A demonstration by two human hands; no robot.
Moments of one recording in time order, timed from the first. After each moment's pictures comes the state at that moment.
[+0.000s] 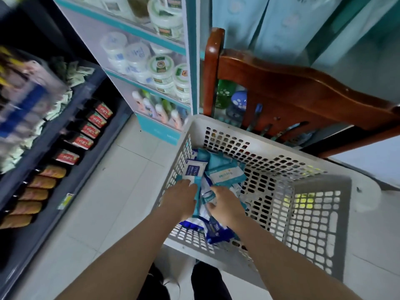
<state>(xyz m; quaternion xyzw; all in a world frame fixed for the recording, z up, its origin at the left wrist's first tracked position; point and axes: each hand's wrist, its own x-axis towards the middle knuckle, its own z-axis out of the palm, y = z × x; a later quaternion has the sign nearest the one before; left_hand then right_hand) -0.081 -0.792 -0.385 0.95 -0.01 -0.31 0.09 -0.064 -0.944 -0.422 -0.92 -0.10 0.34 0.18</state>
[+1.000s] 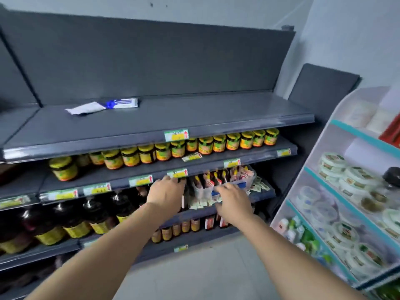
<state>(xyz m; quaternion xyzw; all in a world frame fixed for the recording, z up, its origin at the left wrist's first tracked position) -0.352 -0.369 -0.097 0.92 0.39 -0.01 -0.07 -0.184 -0.468 -0.129 -0.80 -0.59 0.02 0.09</state>
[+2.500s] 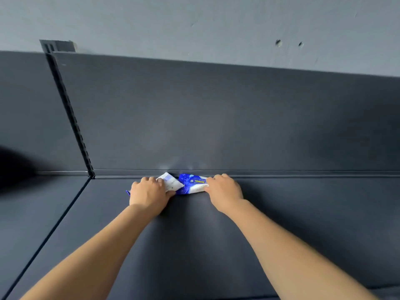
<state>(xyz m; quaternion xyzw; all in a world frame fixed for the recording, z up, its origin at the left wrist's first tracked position) -0.479 0.145 -0.060 0.78 0.61 0.03 -0.09 -0.280 0.102 -0.050 -0.71 -0.70 -0.07 0.01</state>
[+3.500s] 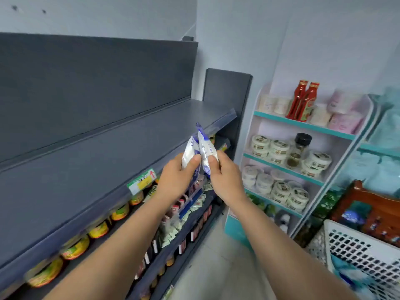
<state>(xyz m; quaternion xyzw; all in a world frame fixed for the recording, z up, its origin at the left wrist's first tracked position) -0.284 -0.223 -0.021 0.83 0.11 0.23 0.50 -0.230 -0.345 -0.023 -0.86 -0.24 -0.12 0.44</state>
